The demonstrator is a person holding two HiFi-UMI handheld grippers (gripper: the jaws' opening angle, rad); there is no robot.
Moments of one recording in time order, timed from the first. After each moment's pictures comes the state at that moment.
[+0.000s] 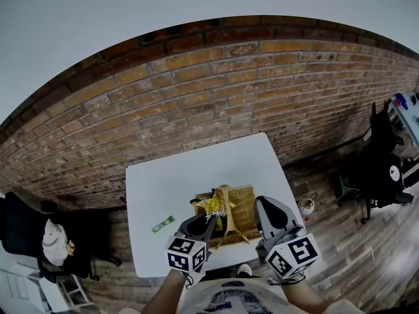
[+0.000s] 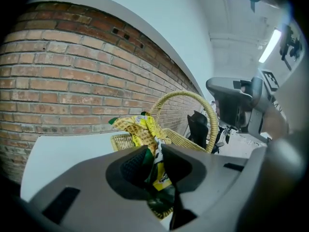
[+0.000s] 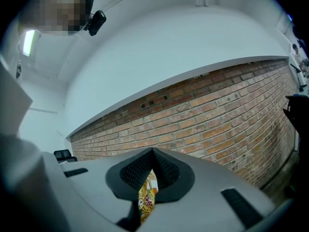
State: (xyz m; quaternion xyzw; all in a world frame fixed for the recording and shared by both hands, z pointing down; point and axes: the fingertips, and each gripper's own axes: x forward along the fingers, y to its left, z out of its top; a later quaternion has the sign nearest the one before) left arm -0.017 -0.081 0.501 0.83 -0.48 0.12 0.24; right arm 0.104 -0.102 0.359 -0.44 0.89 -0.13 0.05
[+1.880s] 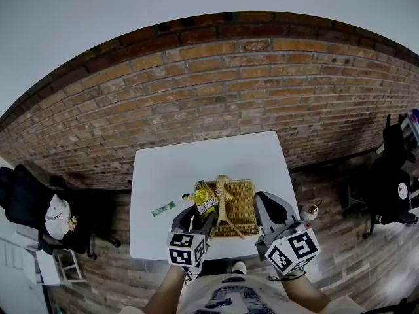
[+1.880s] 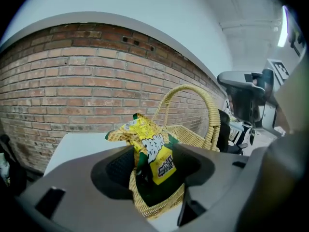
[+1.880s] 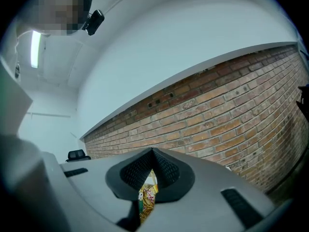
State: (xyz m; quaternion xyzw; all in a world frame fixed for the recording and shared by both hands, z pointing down) left arm -0.026 -0.061 0.508 0.75 -0.60 0.14 0.23; right arm 0.118 -0.096 0.363 -0.37 0.92 -0.13 0.05
